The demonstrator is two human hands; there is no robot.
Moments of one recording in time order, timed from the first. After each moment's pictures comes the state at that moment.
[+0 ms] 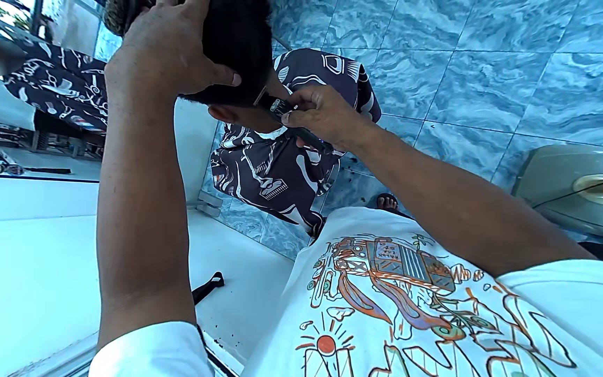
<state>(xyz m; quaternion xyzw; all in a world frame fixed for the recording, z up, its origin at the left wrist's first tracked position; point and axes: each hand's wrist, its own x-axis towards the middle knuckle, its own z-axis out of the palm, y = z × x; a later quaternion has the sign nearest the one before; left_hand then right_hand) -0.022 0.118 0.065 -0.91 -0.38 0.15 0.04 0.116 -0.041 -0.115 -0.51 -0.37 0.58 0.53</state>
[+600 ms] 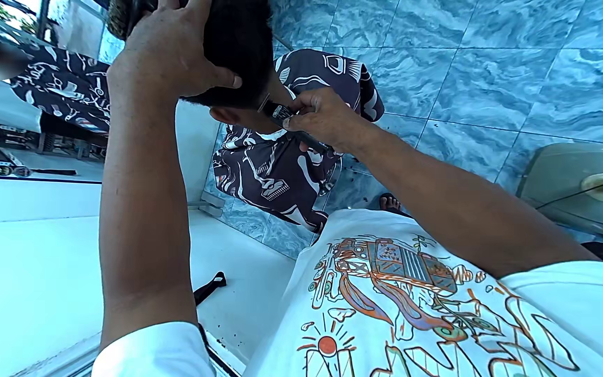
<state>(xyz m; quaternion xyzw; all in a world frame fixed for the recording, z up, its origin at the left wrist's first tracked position) -0.020 0.118 0.066 -0.91 -0.40 0.15 0.04 0.114 -0.040 -0.112 -0.53 -0.36 0.58 0.51</state>
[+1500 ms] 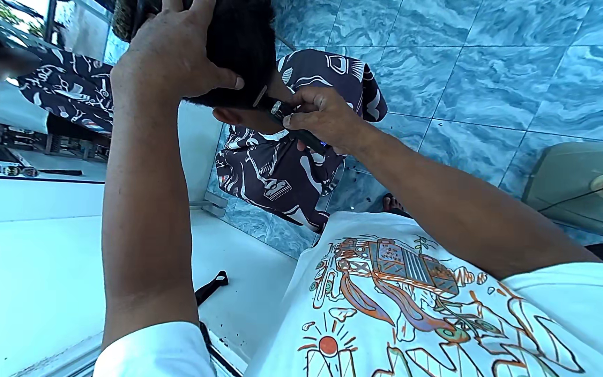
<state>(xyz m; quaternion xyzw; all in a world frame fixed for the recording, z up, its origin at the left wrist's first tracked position) -0.020 0.119 0.067 -0.91 -0.39 0.16 0.05 0.111 -0.042 -0.118 -0.46 -0.36 0.58 0.57</state>
